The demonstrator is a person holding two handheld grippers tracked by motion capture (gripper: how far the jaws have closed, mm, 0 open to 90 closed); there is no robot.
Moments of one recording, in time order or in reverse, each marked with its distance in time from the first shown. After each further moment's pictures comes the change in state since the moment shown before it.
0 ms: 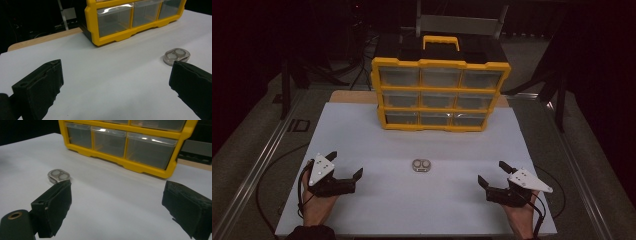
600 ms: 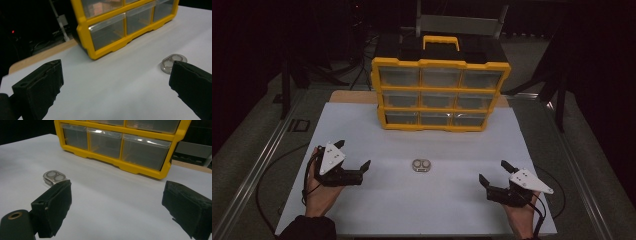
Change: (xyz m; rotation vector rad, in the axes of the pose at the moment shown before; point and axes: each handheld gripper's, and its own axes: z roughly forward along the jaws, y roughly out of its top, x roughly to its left) left arm -0.011 0.044 0.012 0.015 -0.024 0.148; right arm 0.001 0.001 -0.002 -0.015 -0.048 -0.012
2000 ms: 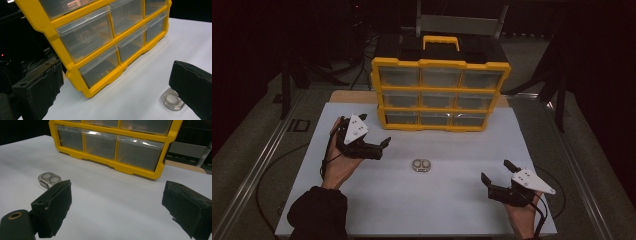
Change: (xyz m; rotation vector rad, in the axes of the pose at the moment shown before) left arm 0.004 0.066 0.052 -0.039 -0.072 0.111; right arm -0.003 0.002 -0.003 -0.006 -0.031 0.006
